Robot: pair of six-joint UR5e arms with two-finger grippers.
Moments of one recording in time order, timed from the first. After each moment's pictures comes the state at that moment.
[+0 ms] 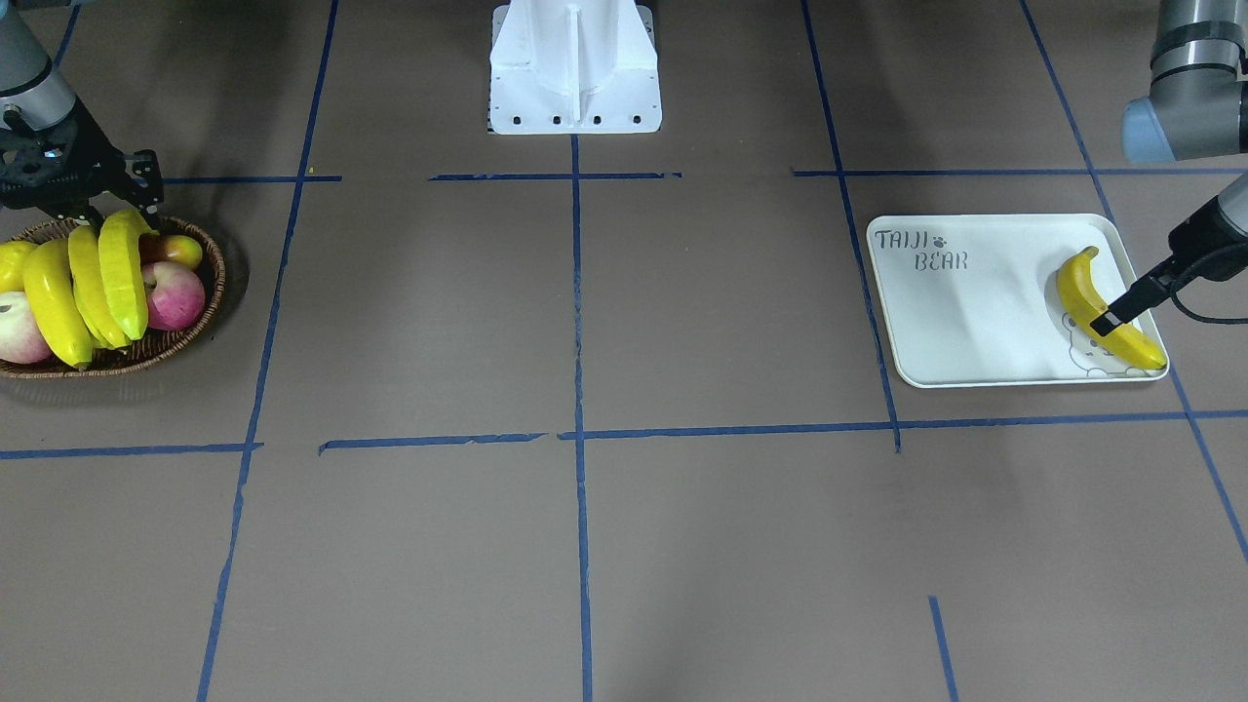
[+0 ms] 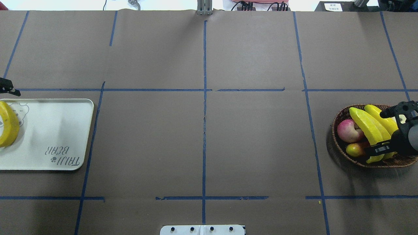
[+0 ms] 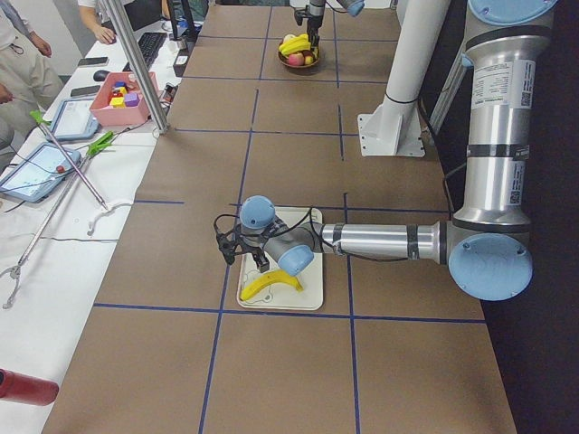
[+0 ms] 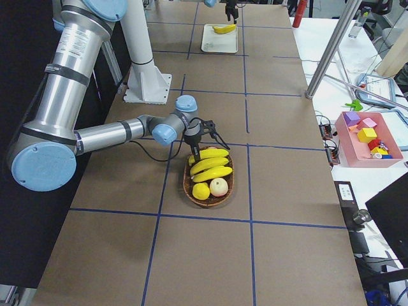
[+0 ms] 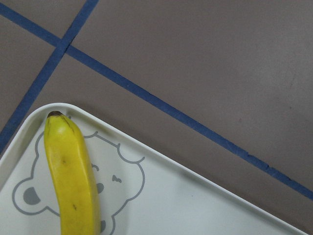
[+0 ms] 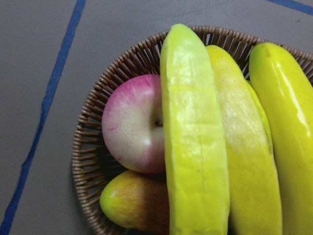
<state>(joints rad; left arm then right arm) -1.19 -1.55 -1.51 -2.34 -2.34 -1.25 0.73 -1.92 2.07 -1.09 1.93 0.72</state>
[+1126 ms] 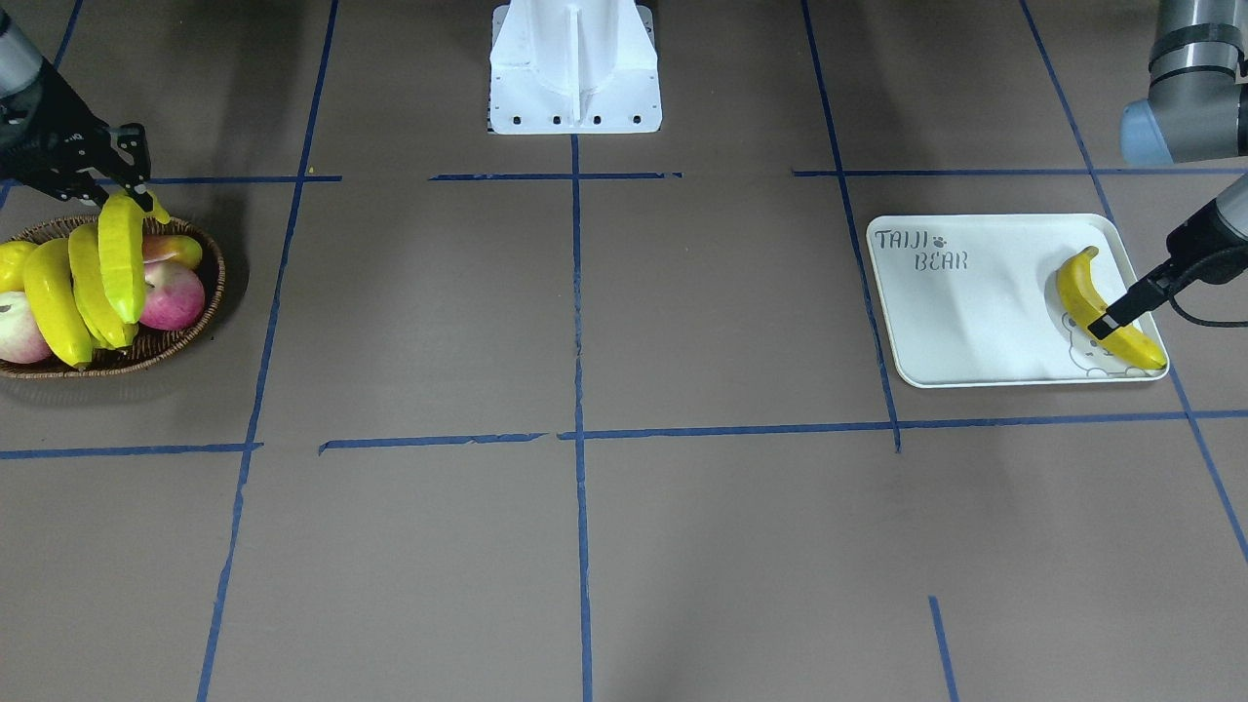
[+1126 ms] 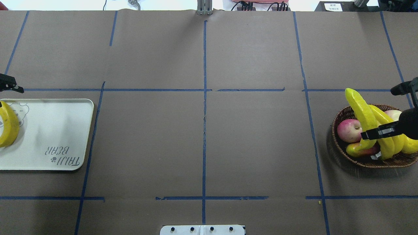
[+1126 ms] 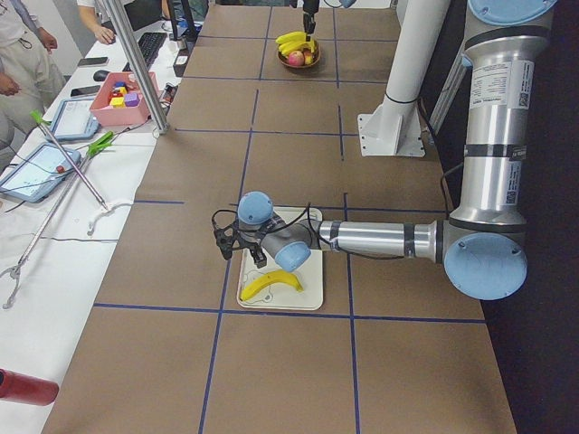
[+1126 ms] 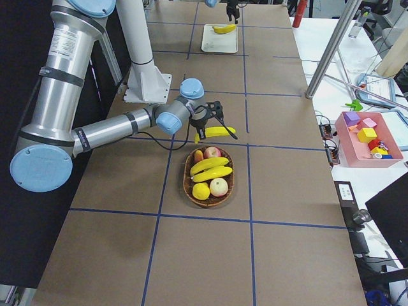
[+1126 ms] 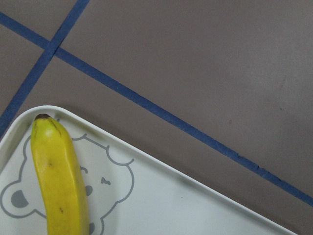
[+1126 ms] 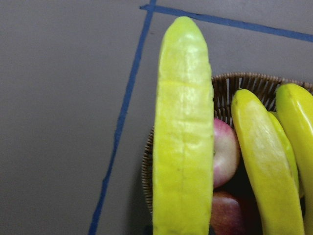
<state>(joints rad) -1.19 -1.57 -1.51 -2.35 -2.34 -1.26 0.91 -1.81 2.14 -1.10 2.19 0.73</state>
